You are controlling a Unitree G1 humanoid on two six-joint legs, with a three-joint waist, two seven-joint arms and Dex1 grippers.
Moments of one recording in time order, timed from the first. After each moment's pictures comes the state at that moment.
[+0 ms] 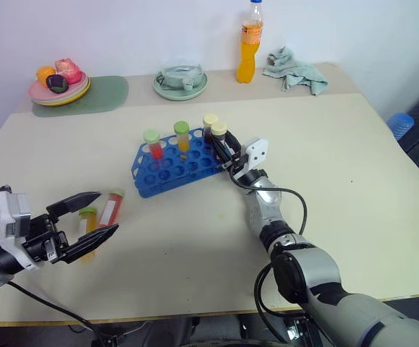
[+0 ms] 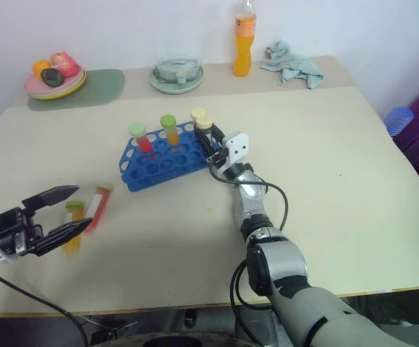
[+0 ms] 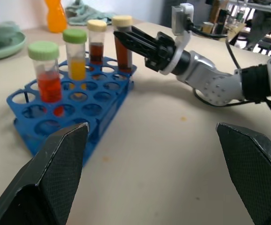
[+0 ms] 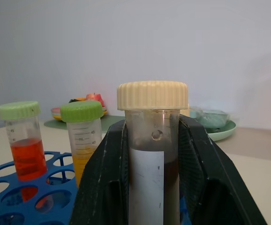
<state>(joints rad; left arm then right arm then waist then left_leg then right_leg) 0.34 0.77 0.57 -0.36 -0.85 0.30 -1.13 -0.83 0.05 -0.16 1.19 0.17 -0.86 0.64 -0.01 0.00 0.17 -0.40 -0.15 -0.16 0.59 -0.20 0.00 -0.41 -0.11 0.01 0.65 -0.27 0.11</state>
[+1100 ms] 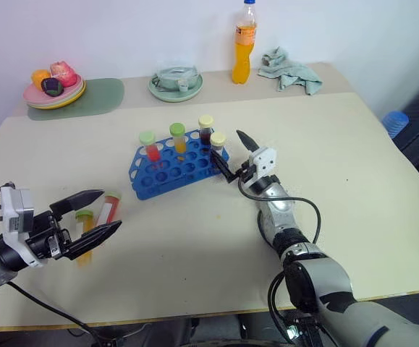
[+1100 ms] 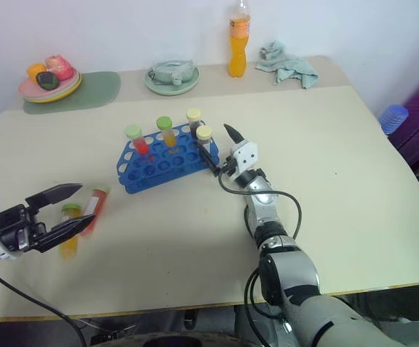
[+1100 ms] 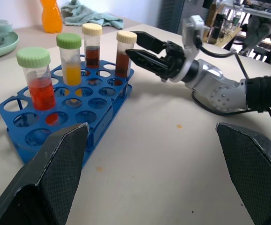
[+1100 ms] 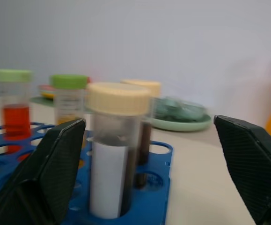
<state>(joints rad) 0.31 0.75 0.57 -0.40 -0.86 0.38 -1.09 -0.69 -0.05 -0.09 1.01 0.13 -0.84 0.68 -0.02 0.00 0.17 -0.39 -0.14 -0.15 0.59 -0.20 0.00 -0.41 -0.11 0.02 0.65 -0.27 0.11</state>
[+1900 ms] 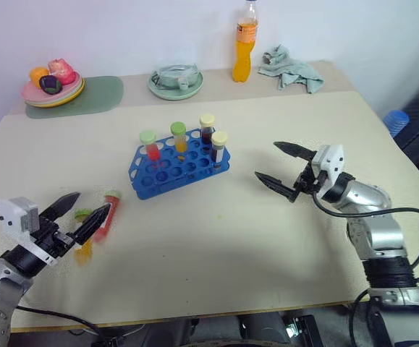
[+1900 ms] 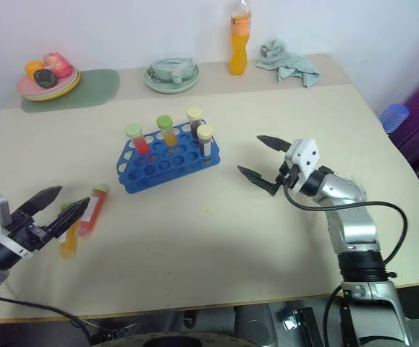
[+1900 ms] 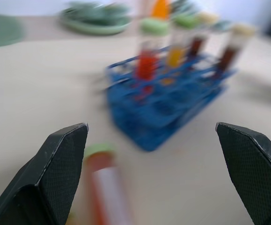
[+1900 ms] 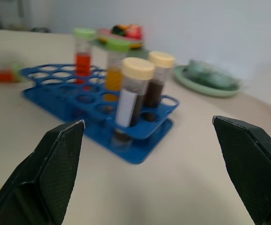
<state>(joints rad) 0.38 0.58 0.57 -0.48 -0.74 0.43 -0.62 -0.34 -0.59 -0.07 0.03 0.42 0.01 0.98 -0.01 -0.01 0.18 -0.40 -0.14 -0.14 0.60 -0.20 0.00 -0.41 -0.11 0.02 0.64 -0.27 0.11</state>
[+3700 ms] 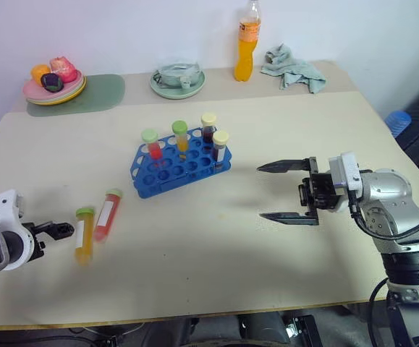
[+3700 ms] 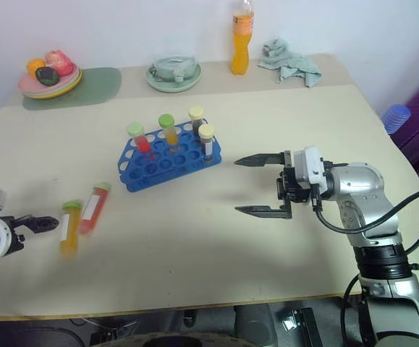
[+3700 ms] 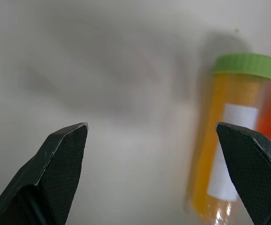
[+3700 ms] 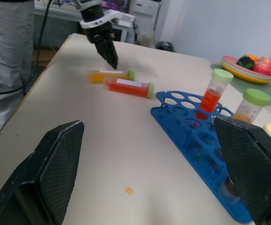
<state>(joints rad) 0.21 1.11 0.54 -0.16 -1.96 1.15 0.81 -0.38 -0.68 -0.04 -0.08 0.56 0.06 1.42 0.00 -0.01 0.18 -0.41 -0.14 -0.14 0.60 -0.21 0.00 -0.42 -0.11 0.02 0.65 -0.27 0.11</state>
